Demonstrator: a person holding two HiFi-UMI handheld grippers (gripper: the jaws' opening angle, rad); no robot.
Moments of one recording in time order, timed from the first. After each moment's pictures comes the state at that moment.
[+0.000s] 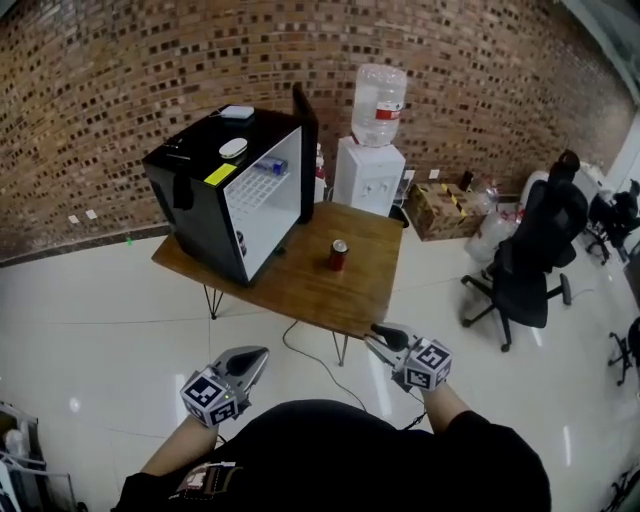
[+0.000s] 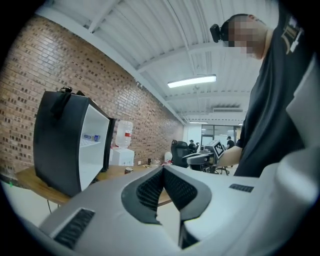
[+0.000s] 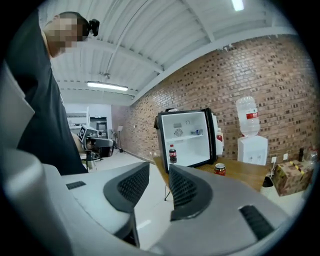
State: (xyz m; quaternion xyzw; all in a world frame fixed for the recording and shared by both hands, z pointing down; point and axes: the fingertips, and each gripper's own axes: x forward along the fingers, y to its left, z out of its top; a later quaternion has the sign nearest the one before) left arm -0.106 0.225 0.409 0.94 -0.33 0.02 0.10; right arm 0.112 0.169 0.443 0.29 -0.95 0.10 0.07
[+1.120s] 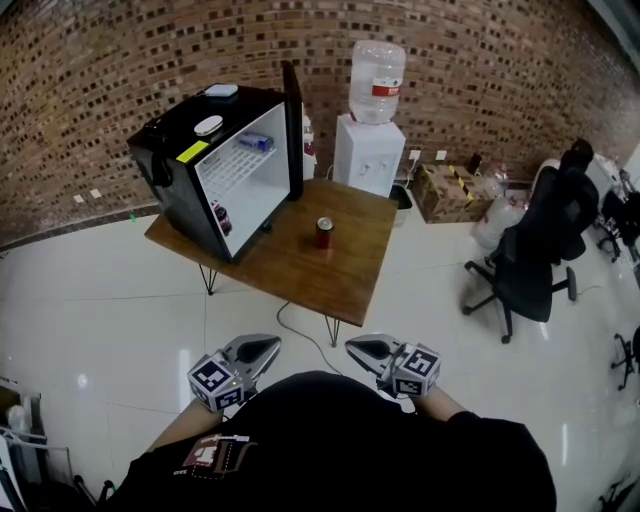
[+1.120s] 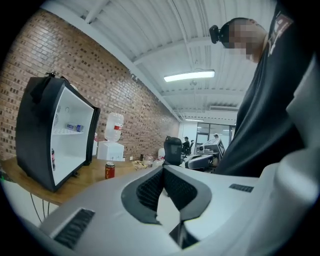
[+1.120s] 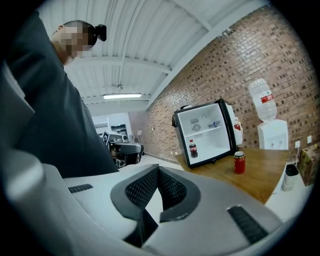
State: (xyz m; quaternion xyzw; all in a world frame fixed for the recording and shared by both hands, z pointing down) left arm 0.014 0.235 0.433 0.95 -0.30 0.04 0.10; right arm 0.148 0.231 0.456 0.17 -0.98 0.13 0.03
